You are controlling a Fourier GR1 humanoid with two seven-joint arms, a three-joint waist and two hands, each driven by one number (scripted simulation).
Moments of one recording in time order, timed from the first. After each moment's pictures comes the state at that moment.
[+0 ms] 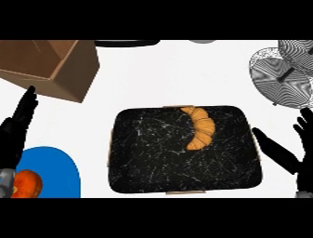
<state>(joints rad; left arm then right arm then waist) -0.06 0.53 -0.16 -1.54 0.10 0.31 0.08 0.09 -0.28 0.11 -1.81 0.18 -0.73 0.46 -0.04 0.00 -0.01</state>
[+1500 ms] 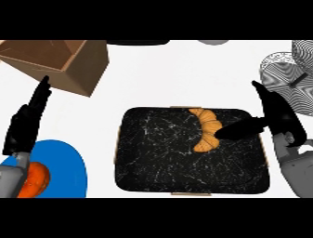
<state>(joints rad) -0.18 0.46 -0.16 -1.42 0.06 0.27 0.06 -0.42 -0.45 0.33 -1.69 0.21 -0.14 1.25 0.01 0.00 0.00</state>
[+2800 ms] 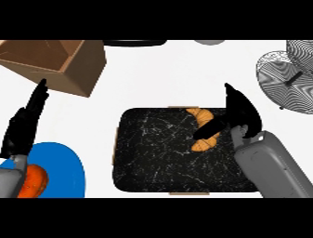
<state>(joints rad) -0.16 0.45 -0.12 -1.42 0.03 0.24 0.05 -0.50 -0.24 0.36 -1.49 0.45 -0.02 1.25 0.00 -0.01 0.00</state>
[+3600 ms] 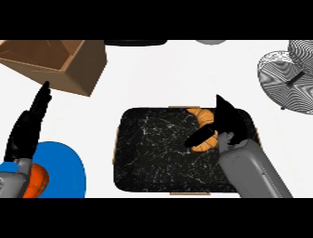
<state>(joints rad) -0.13 0.41 -0.12 -1.45 -0.01 0.25 0.05 -0.43 -0.09 0.30 -1.43 0.57 0.02 1.22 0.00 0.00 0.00</state>
